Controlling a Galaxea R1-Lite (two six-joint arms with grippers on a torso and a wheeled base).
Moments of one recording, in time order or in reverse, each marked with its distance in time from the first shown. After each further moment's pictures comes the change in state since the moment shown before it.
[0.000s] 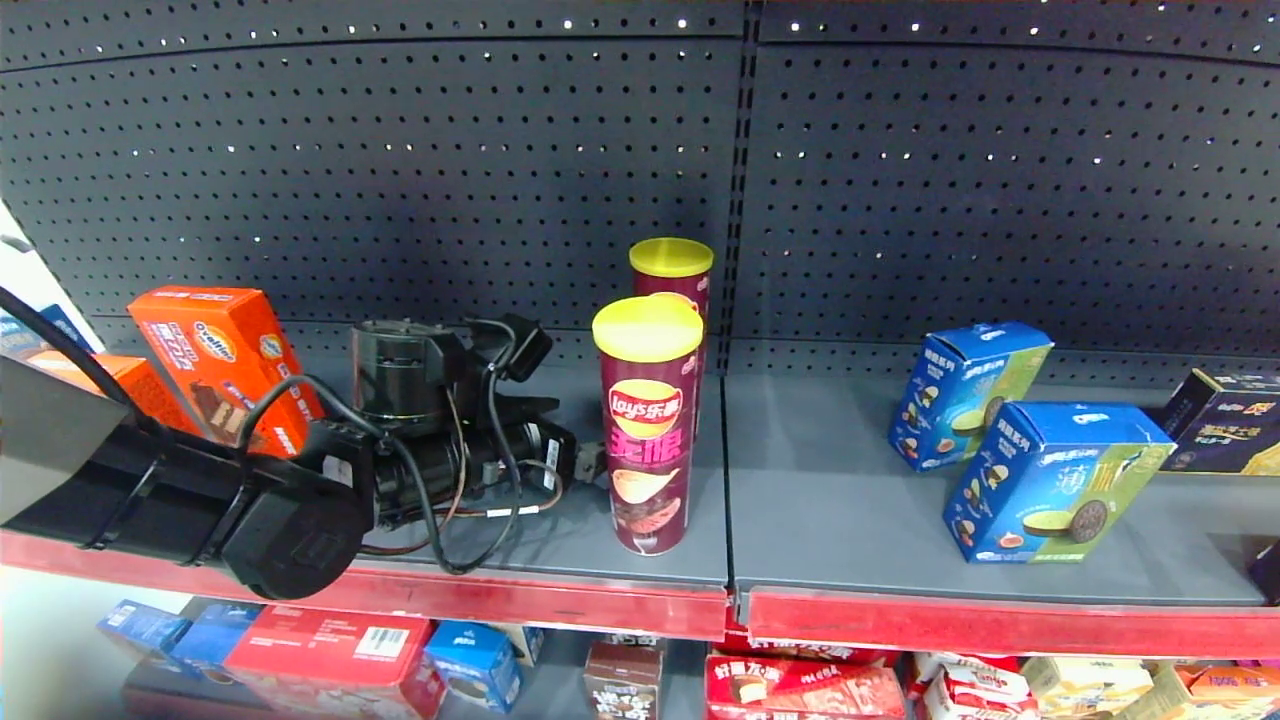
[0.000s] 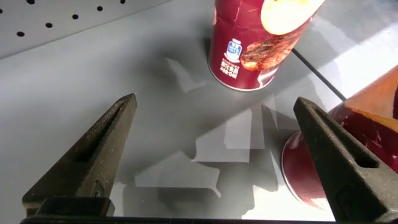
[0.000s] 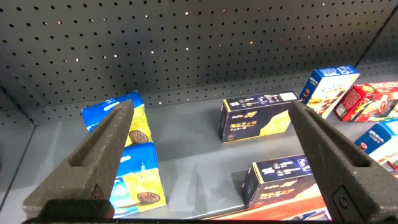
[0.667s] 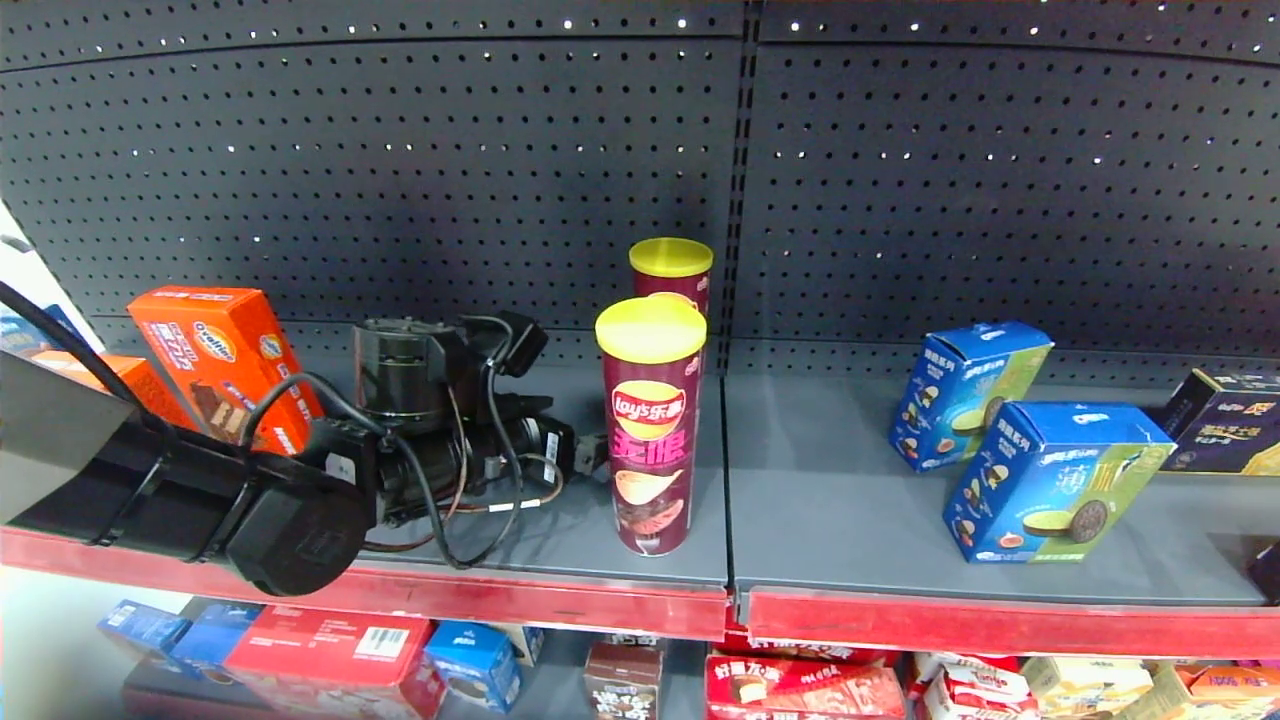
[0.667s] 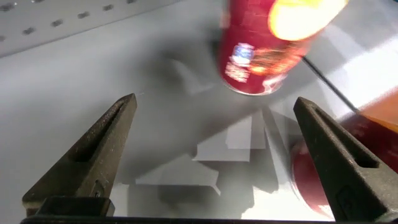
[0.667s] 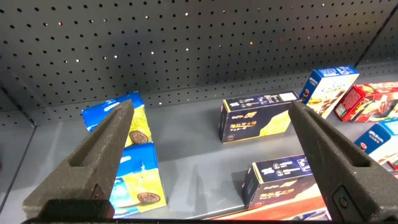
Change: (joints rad) left arm 0.003 0.003 -0.009 -0.001 0.045 -0.039; right arm 0.000 -0.002 -0.001 0.001 0.000 0.000
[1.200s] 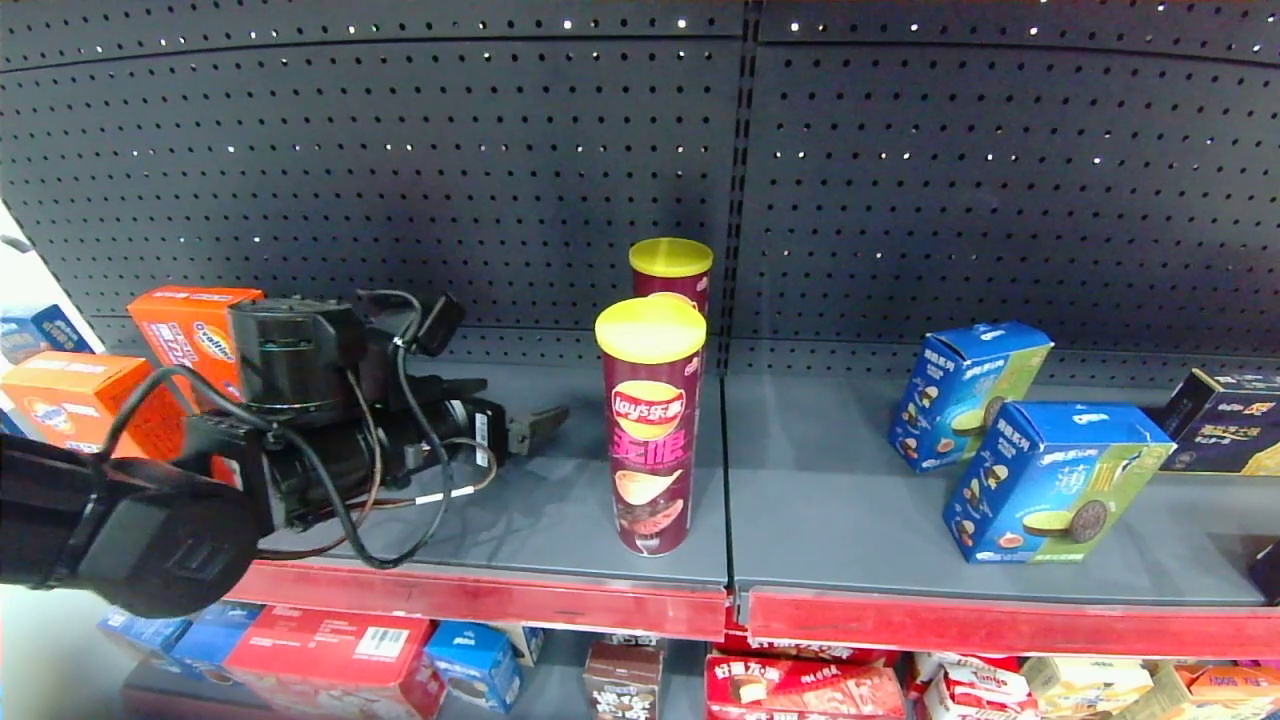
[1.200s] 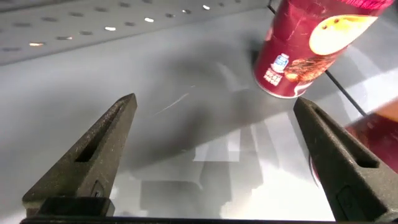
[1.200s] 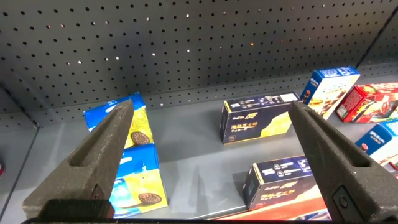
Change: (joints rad) left arm 0.102 -0.158 0.108 -0.001 0.011 -0.016; right arm 0.003 -0.003 0.000 -0.004 0.002 0.000
